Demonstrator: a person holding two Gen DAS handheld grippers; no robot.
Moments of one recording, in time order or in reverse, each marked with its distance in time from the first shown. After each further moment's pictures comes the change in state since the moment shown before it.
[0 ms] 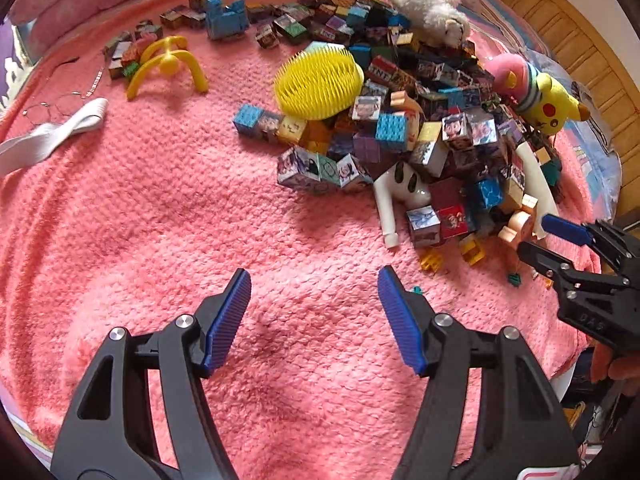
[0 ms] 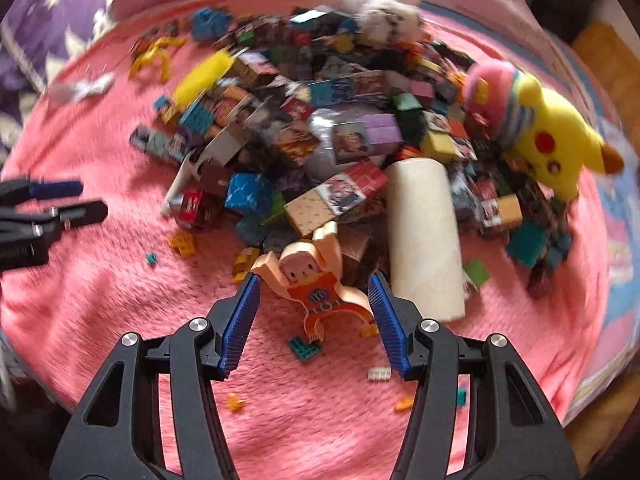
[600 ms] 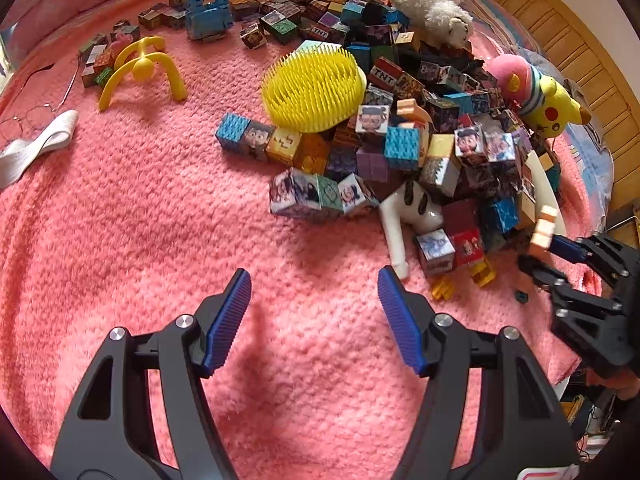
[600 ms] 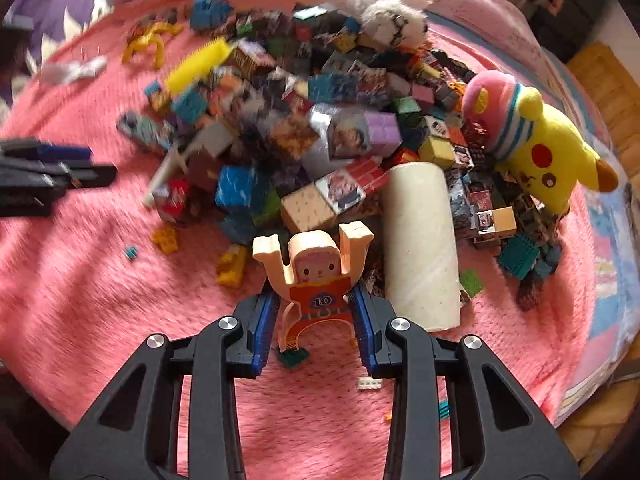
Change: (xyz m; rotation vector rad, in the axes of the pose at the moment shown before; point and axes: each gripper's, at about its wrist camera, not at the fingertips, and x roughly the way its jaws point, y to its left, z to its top) left arm 0.023 0.011 0.023 0.021 -0.003 -0.049; right arm 0.002 -0.001 0.000 0.013 -0.009 -0.054
